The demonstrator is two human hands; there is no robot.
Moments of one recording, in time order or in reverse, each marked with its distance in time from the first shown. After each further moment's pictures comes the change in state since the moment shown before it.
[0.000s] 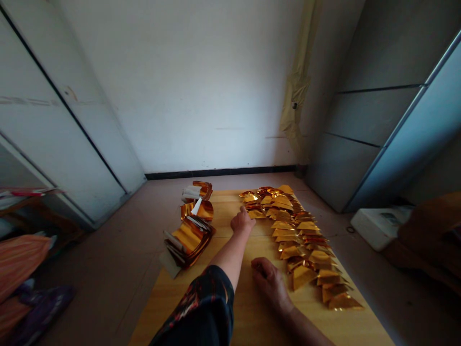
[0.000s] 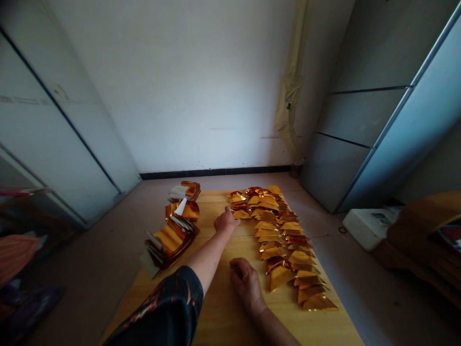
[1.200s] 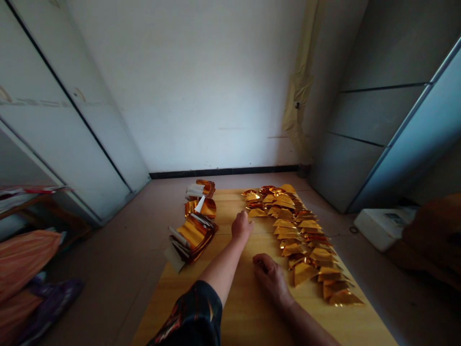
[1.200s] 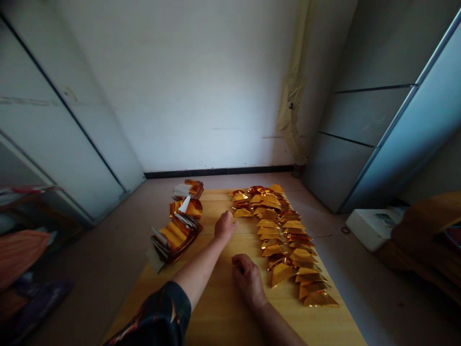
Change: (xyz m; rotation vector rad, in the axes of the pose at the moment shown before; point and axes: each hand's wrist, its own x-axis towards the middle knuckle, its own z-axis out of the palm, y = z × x) left_hand -0.028 -0.027 -0.001 0.016 0.163 0.256; right_hand 0.003 0.002 0.001 -0.041 -0.003 -0.008
